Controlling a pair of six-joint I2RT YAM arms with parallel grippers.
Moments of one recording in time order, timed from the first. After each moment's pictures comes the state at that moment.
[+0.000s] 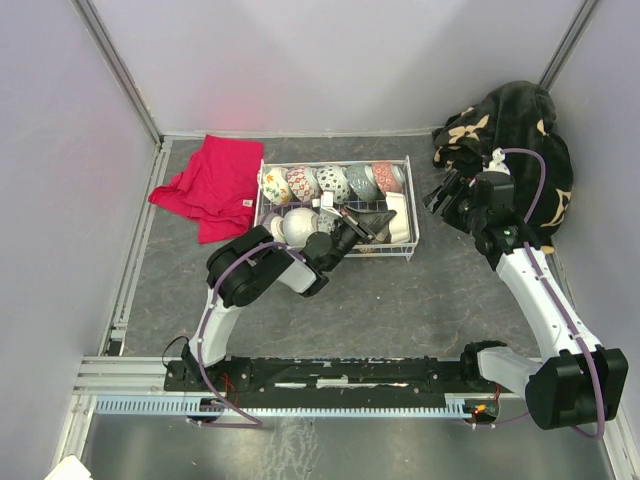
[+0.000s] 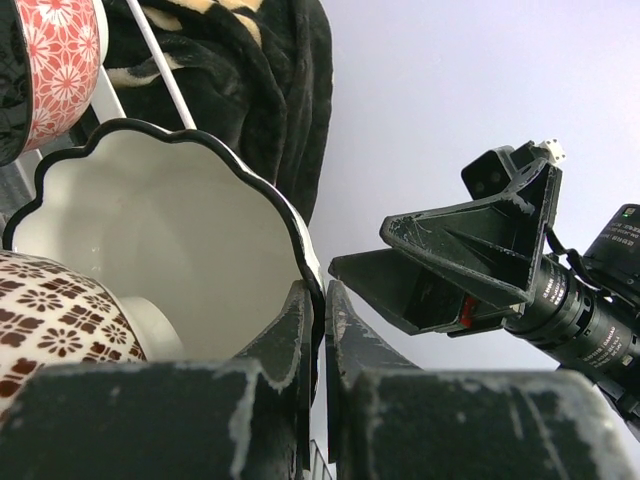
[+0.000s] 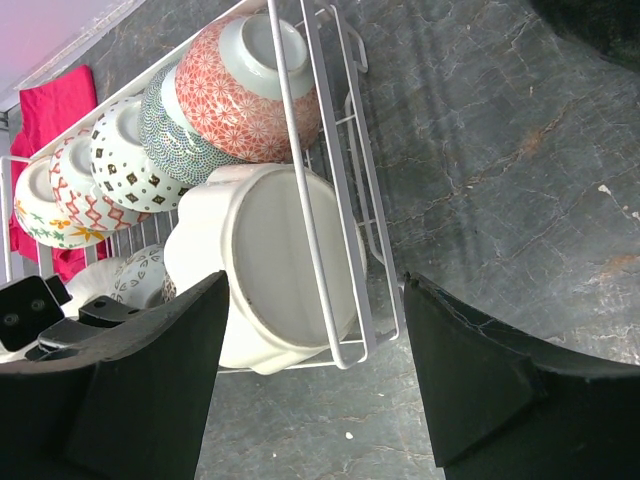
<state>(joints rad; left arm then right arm) -0.87 2.15 0.93 1.53 -0.07 -1.23 0.12 1.11 0.93 -0.35 -0.05 0.64</state>
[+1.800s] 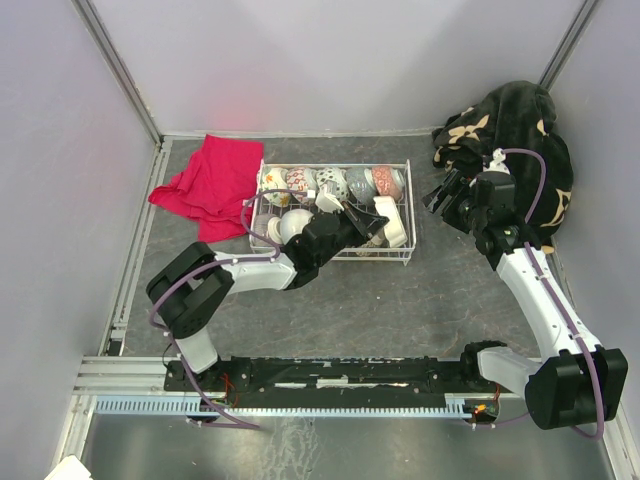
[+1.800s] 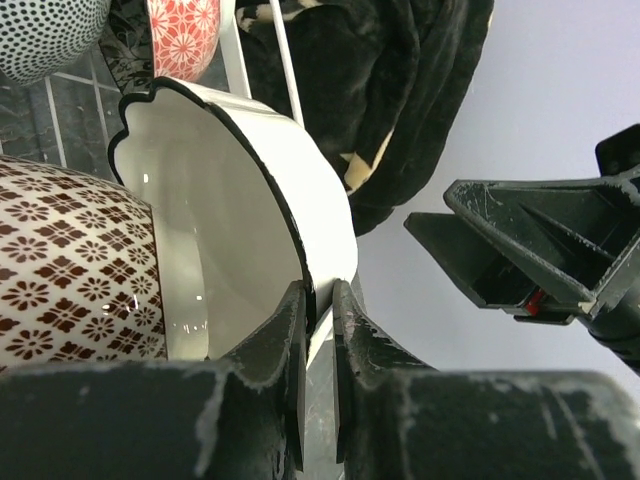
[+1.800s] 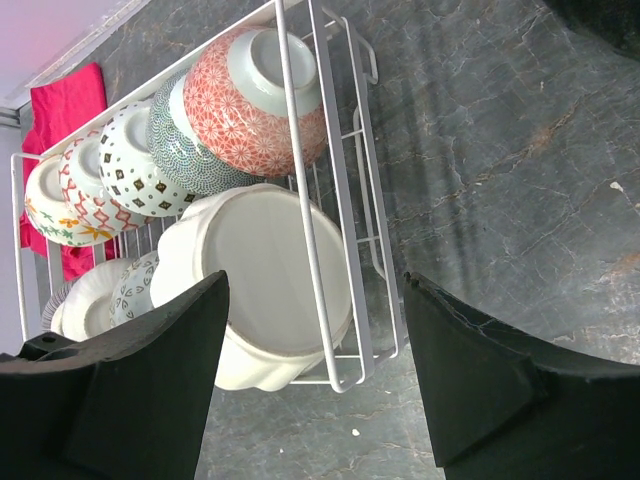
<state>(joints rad) -0.89 1.75 0.91 0.73 -0.13 -1.11 0.12 1.11 0.93 -0.35 -0.08 0.65</state>
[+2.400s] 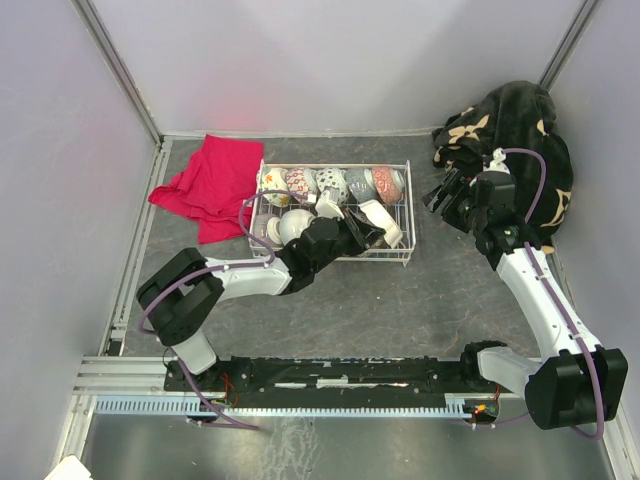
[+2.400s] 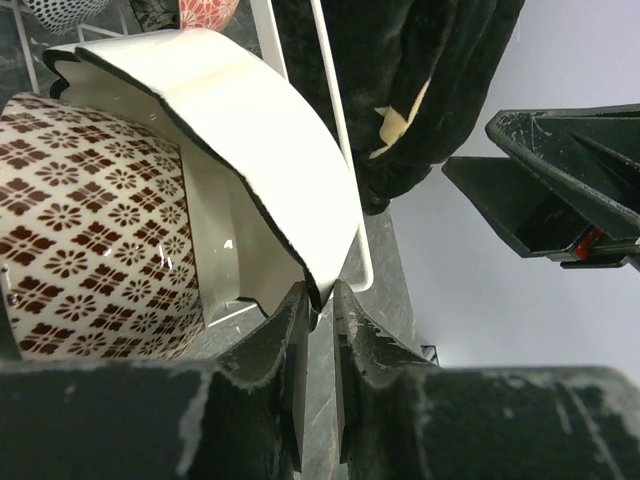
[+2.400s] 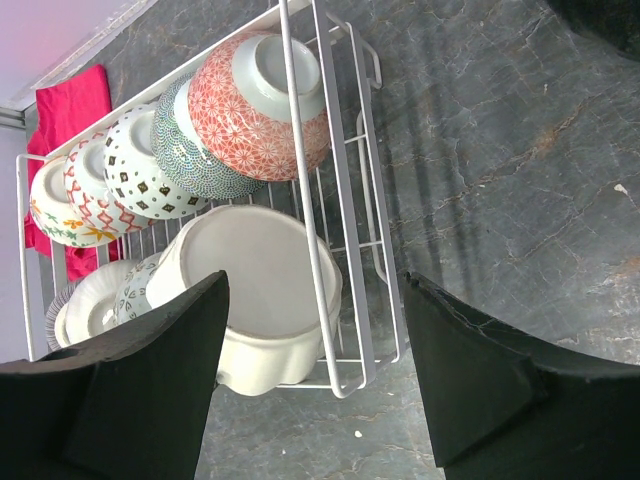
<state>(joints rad) -0.91 1.68 0.87 0.61 -0.13 -1.03 0.12 1.11 0.93 -0.34 -0.08 0.65</state>
